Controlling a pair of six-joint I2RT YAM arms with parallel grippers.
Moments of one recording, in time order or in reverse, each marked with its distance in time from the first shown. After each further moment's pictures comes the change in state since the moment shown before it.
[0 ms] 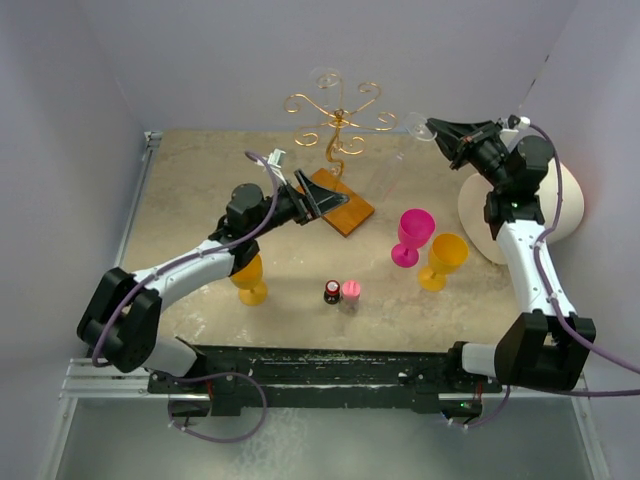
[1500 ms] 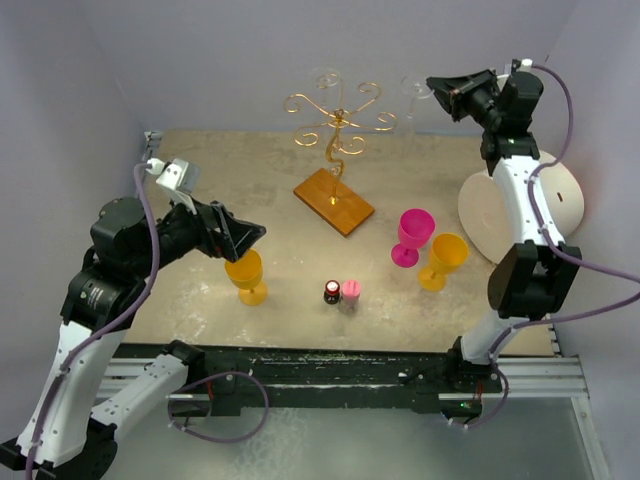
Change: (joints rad) left arm 0.179 -0.639 0.414 -1.271 -0.066 0.705; right arm 0.040 0.453 0.631 -0.335 0.183 -0.437
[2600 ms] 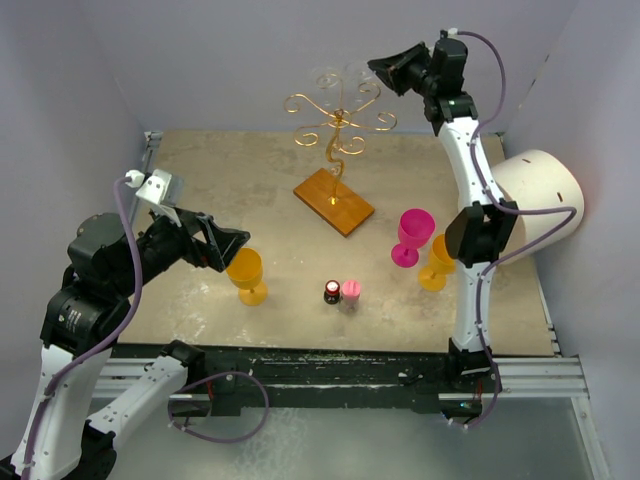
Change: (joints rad) left arm 0.000 -0.057 0.040 -0.088 -0.087 0.071; right arm 0.217 0.512 0.716 -0.272 0.113 -0.103
